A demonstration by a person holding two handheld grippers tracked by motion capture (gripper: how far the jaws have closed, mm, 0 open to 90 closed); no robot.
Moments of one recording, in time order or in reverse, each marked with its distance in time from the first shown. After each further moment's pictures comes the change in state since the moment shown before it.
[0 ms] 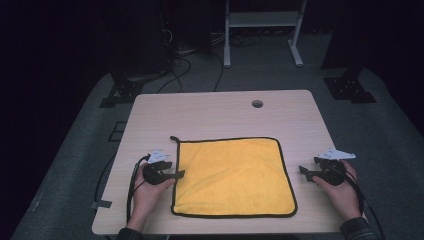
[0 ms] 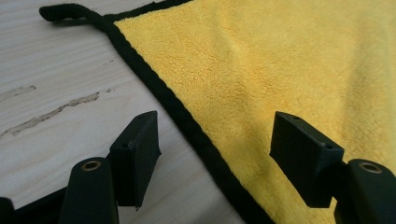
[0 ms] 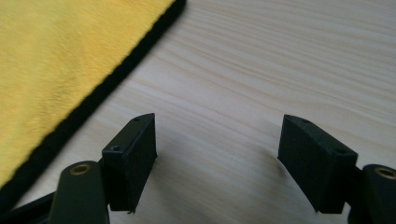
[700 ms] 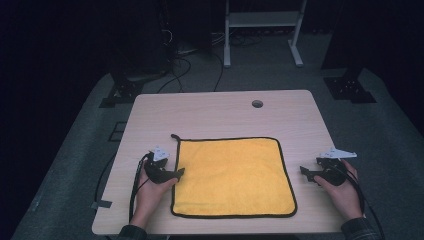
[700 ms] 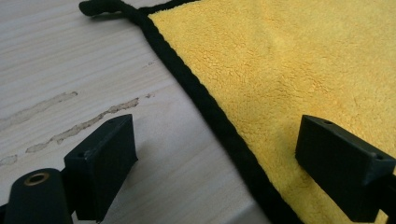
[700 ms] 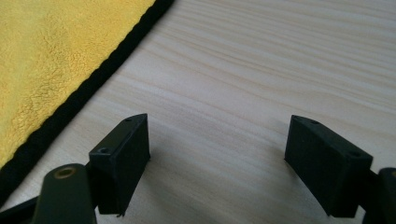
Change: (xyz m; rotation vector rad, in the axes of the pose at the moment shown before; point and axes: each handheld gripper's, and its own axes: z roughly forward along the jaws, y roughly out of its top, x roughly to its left) left arm 0.008 0.002 0.012 0.019 0.129 0.027; right arm -0.005 -0.001 0.000 0.020 0.007 0.034
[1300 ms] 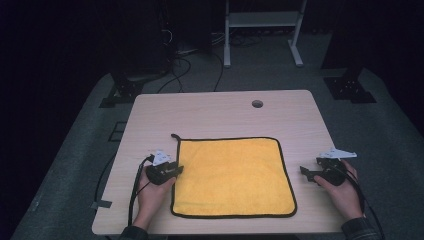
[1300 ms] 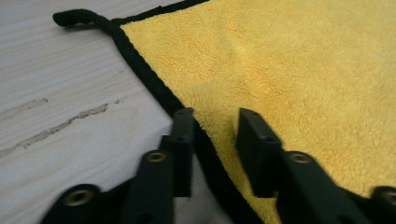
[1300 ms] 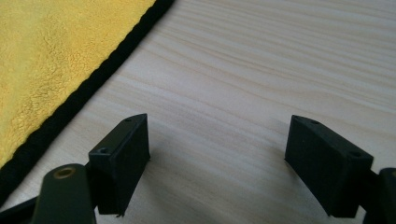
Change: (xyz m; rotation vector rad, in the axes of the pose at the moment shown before) left arm -0.010 -0.004 -0.007 -0.057 -0.073 -0.007; right arm 0.000 0.000 0.000 0.000 0.000 0.002
